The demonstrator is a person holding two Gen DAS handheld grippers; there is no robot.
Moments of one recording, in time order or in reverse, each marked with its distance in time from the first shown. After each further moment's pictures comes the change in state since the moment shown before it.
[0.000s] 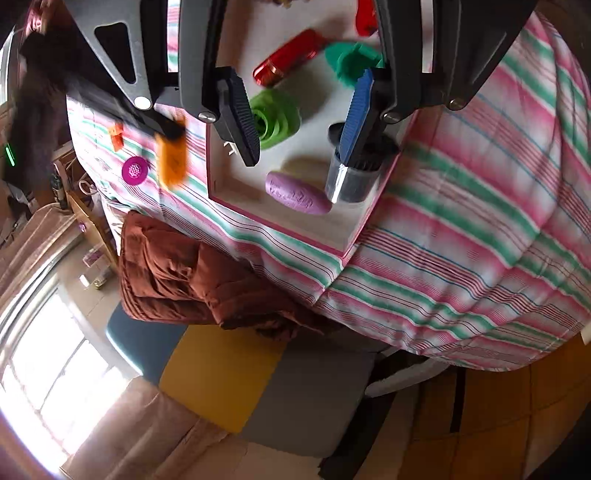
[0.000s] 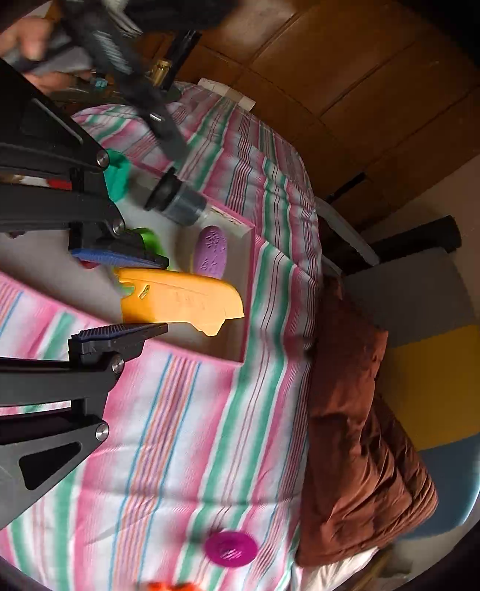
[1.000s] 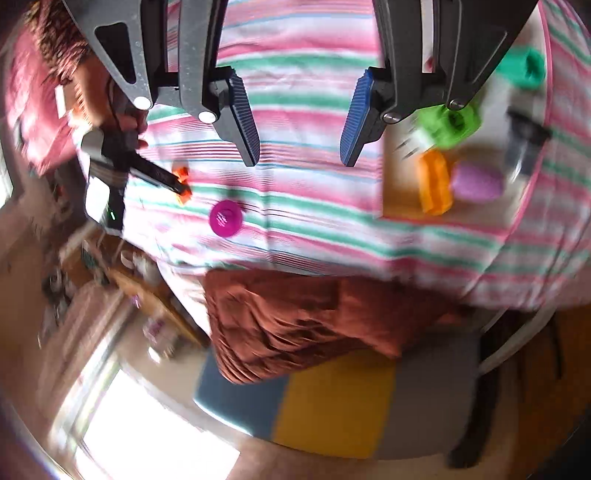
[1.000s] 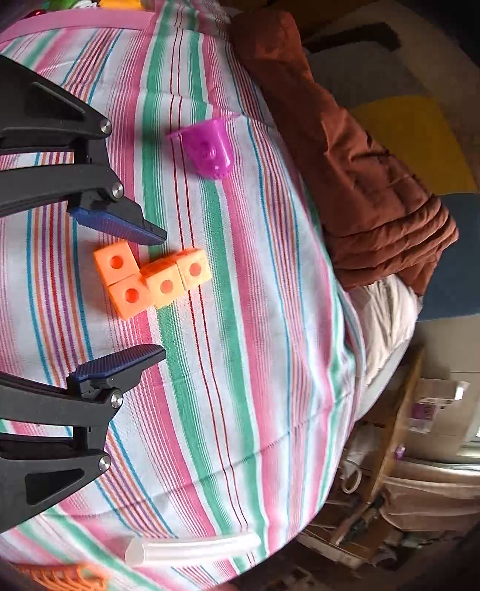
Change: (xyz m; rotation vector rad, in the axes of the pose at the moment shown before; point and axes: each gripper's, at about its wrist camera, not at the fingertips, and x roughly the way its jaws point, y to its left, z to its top) left arm 0.042 -0.195 -0.023 0.342 0.109 -0.128; right arm -0.061 -0.302 -0.021 0.364 -0.077 -0.550
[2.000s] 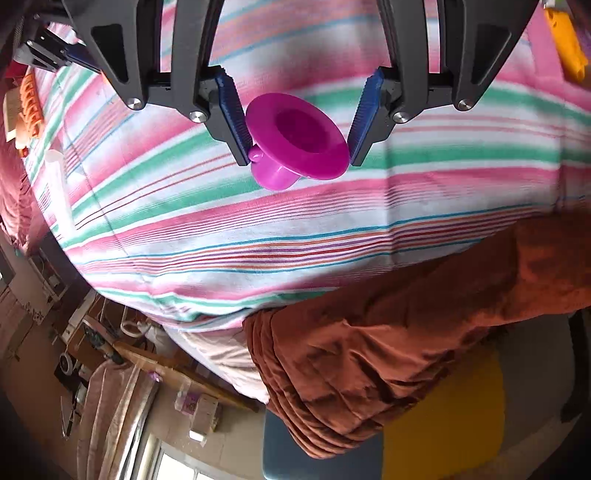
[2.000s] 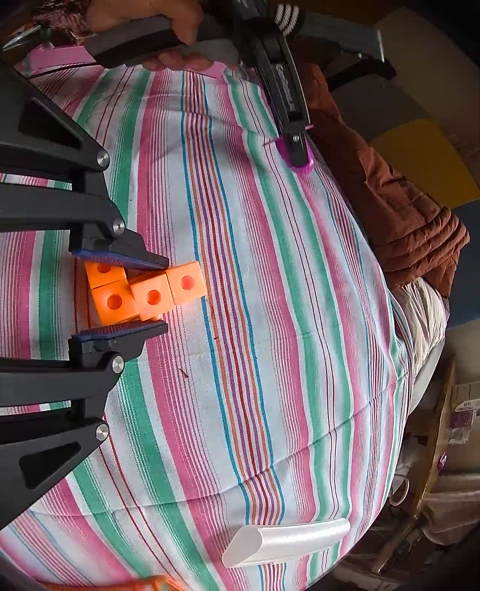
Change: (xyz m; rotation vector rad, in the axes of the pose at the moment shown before) left arm 0.175 -0.108 0.046 0.223 0.107 -0.007; right arm -0.055 -0.057 -0.084 0.006 0.087 0.199
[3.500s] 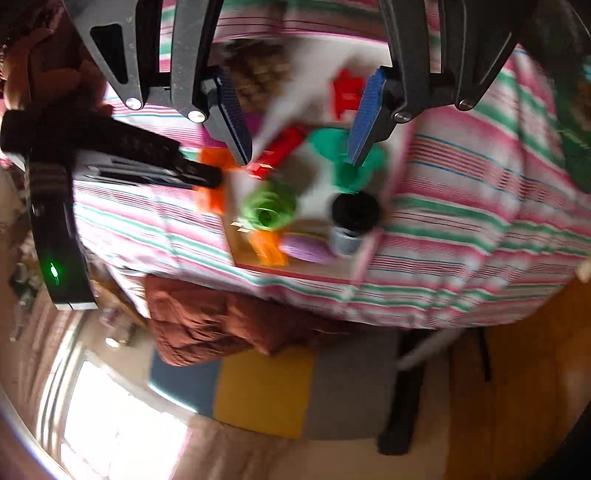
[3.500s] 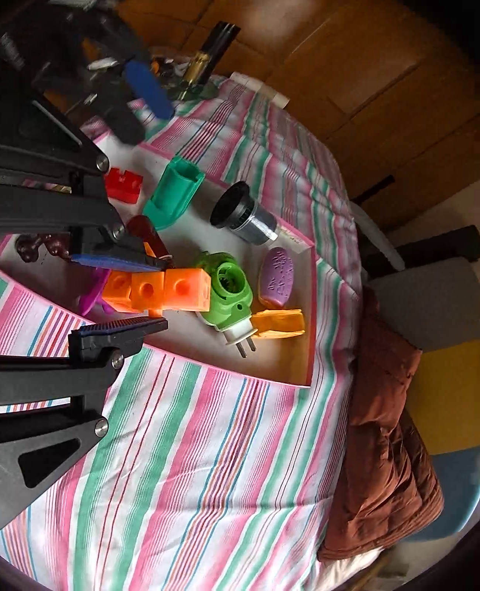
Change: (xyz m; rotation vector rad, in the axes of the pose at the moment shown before) left arm -0.261 0.201 -0.235 -0.307 -0.171 0.234; right arm -0.004 0.339 -0.082 -0.421 0.065 0.270
